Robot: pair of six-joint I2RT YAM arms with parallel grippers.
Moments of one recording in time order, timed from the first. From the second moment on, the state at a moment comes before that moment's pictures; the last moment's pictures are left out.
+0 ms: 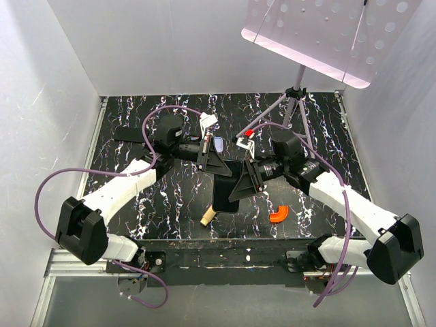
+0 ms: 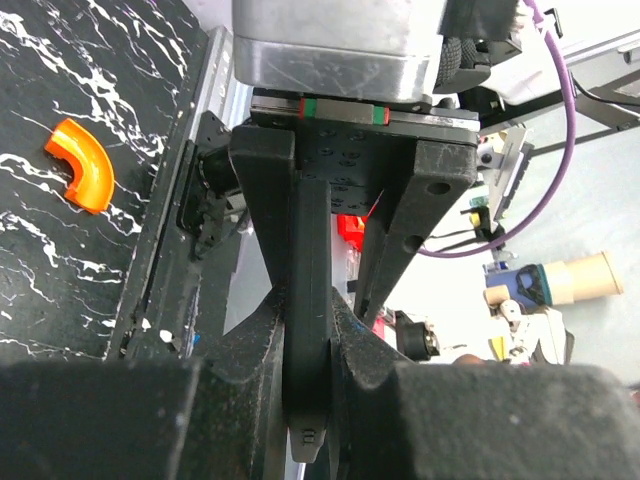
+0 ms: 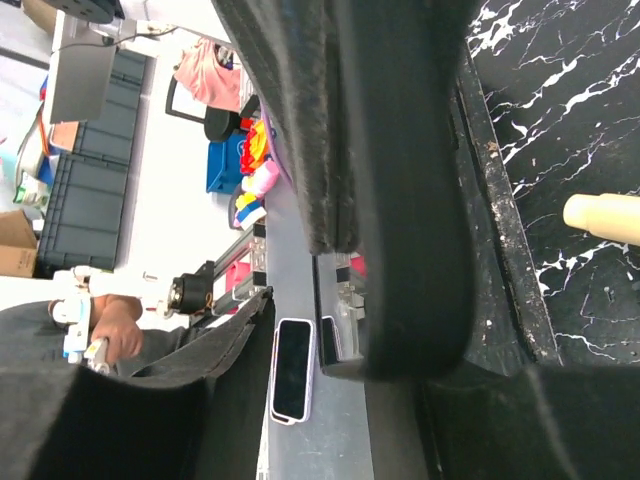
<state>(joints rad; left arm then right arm) -0.55 1.36 1.04 0.09 1.16 -0.81 0.64 1.18 0.93 -0.23 -1.14 0.58</state>
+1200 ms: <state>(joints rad) -0.63 1.08 0.68 0.40 0.86 -1.05 0.53 1.10 0.67 0.49 -1.02 1.13</state>
